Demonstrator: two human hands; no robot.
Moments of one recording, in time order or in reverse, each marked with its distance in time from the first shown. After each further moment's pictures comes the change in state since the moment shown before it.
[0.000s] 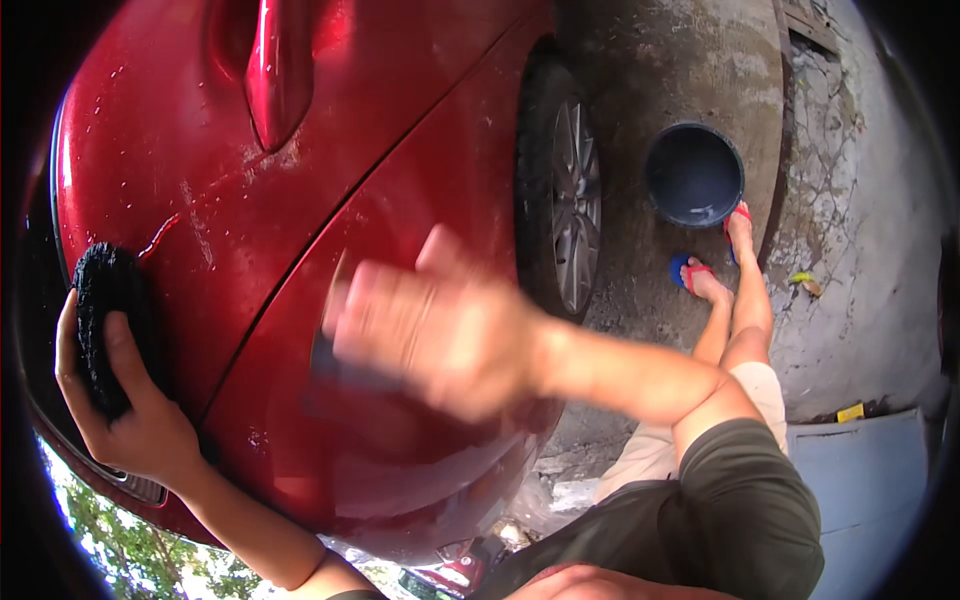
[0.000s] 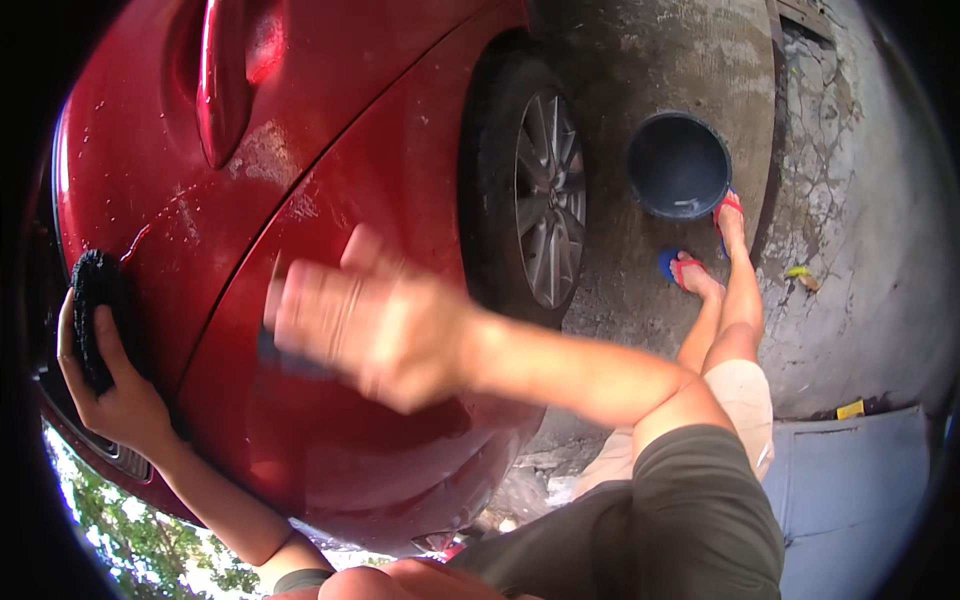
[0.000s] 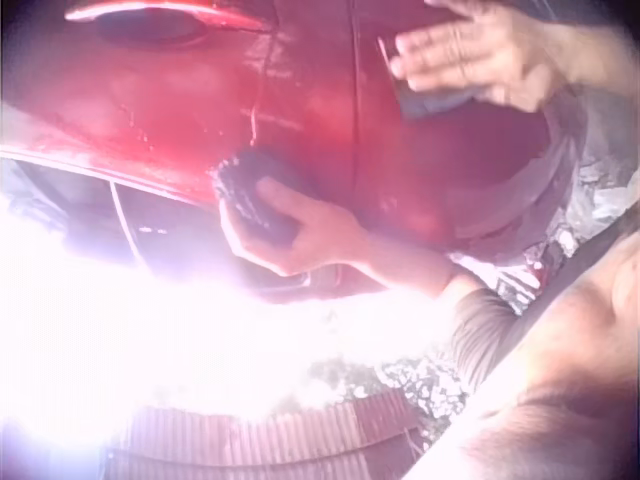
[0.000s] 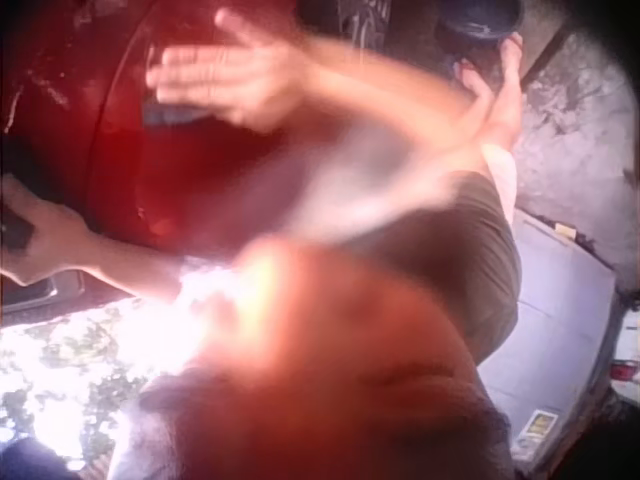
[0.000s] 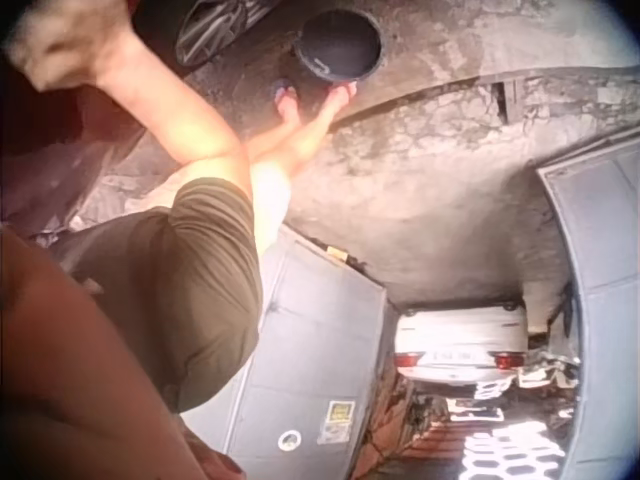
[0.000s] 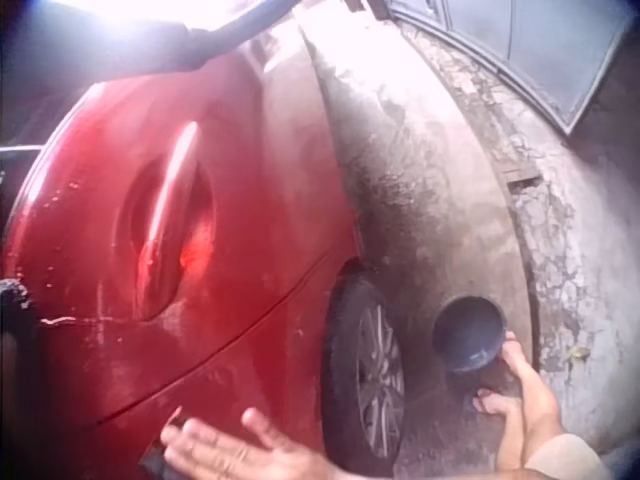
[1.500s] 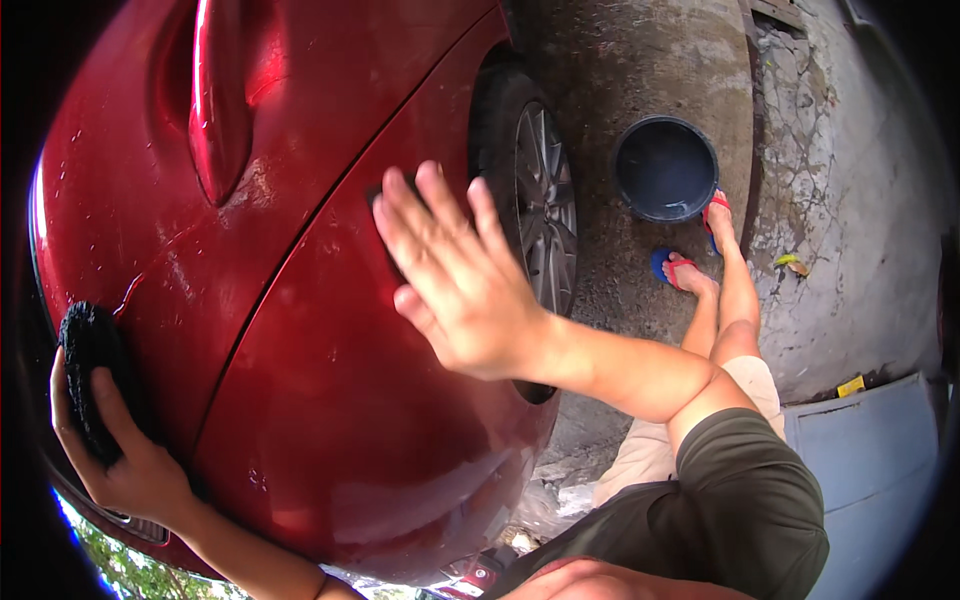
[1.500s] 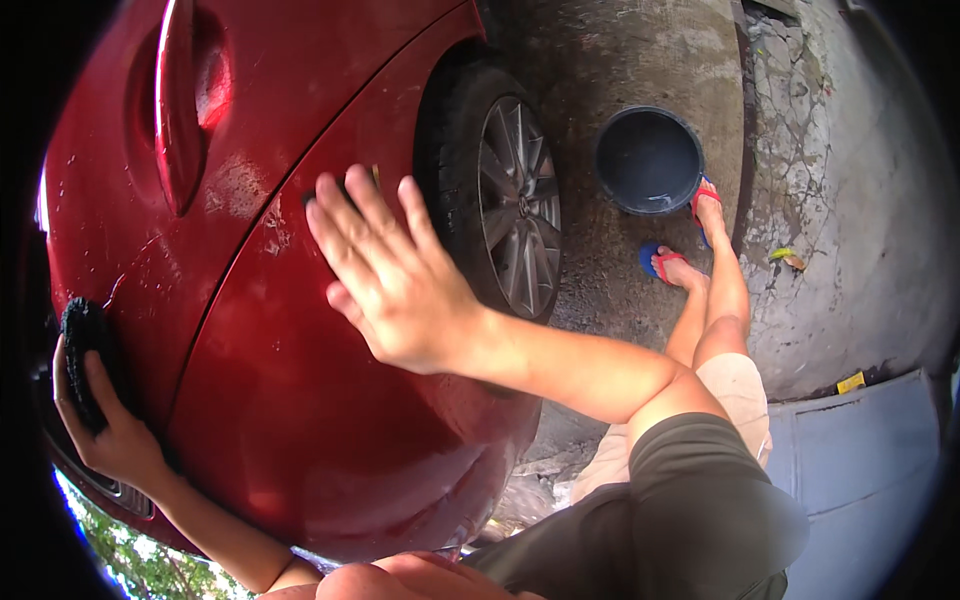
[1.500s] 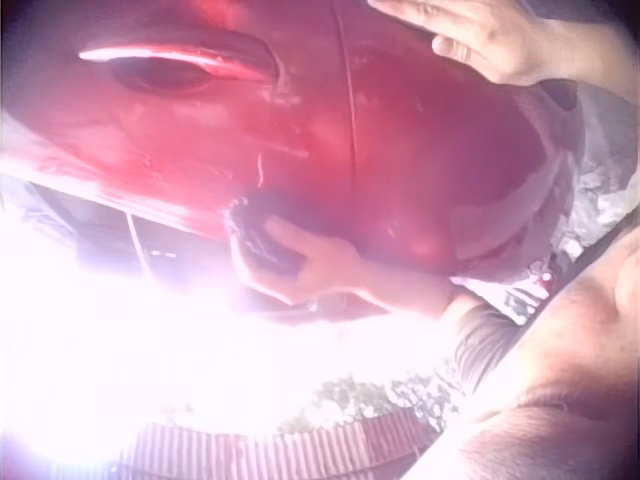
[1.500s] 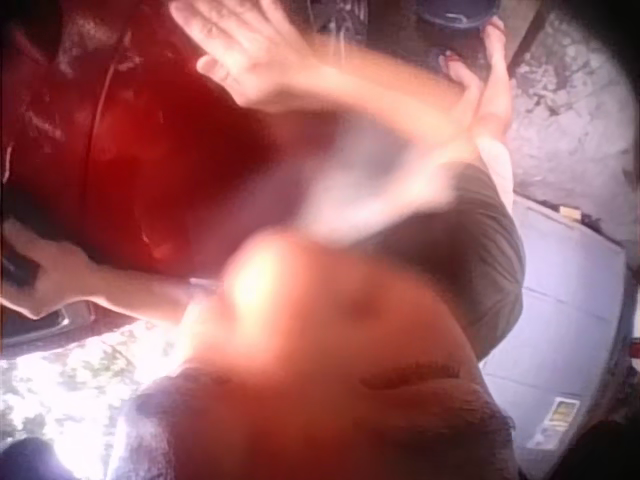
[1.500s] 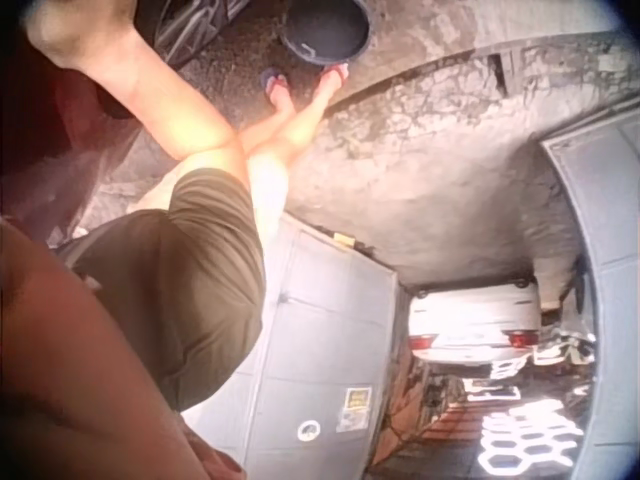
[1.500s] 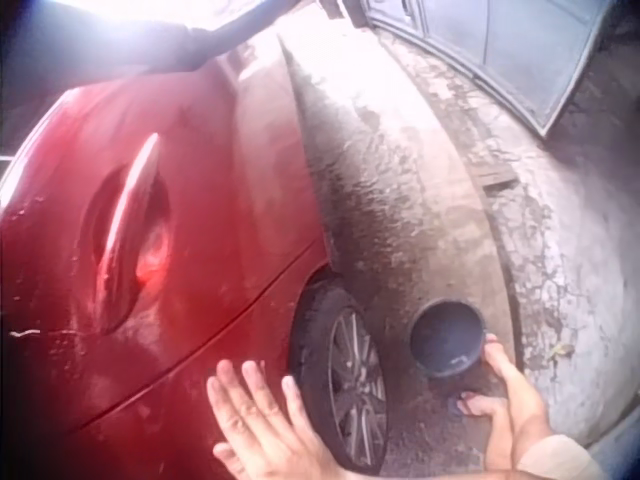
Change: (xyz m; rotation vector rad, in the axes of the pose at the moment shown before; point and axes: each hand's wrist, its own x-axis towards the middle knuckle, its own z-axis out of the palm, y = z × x) left_hand 0.006 -0.009 -0.018 0.112 -0.022 0.064; right_hand 0.005 0.019 -0.015 -0.042 0.105 0.464
